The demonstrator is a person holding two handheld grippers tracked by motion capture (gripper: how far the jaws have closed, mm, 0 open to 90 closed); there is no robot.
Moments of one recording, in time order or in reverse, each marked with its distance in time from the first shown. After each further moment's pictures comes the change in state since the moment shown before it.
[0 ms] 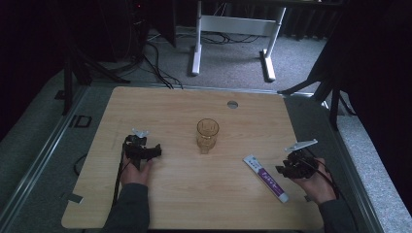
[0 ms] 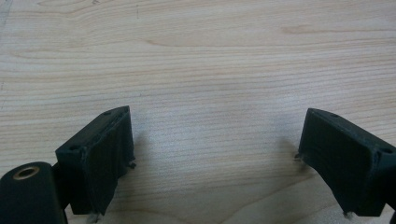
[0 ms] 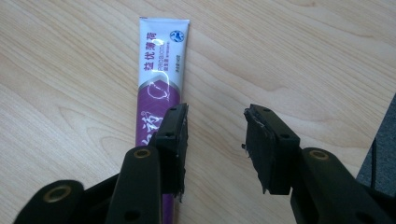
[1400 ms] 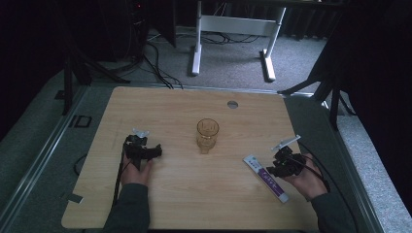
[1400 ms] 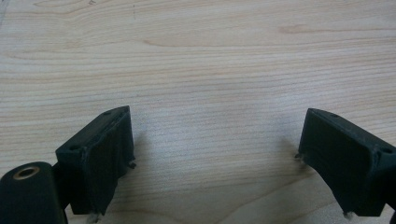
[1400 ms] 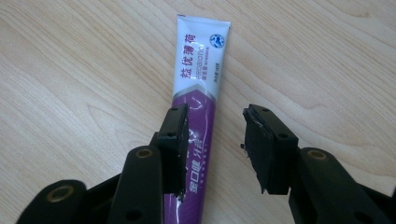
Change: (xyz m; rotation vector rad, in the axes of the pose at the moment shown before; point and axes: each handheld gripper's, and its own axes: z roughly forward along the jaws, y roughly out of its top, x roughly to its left) left arm -0.001 0.000 0.000 -0.001 -0.004 0.003; right arm 0.021 0.024 0.012 0.093 0.045 -0.089
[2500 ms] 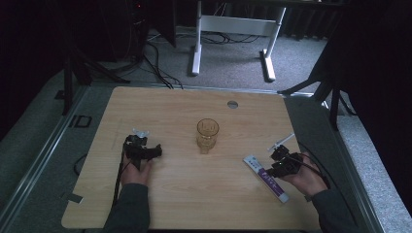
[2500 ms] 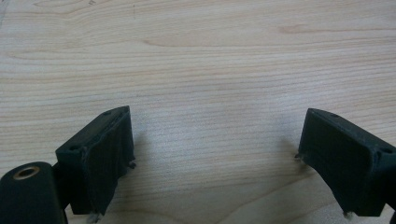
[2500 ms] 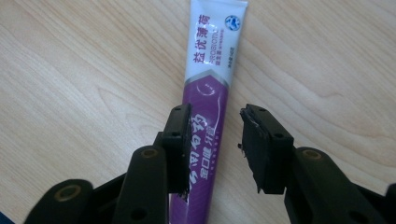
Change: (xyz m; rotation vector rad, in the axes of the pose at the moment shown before) left arm 0.000 0.000 0.000 0.000 0.000 0.000; right arm 0.004 0.009 0.002 0.111 0.034 -0.016
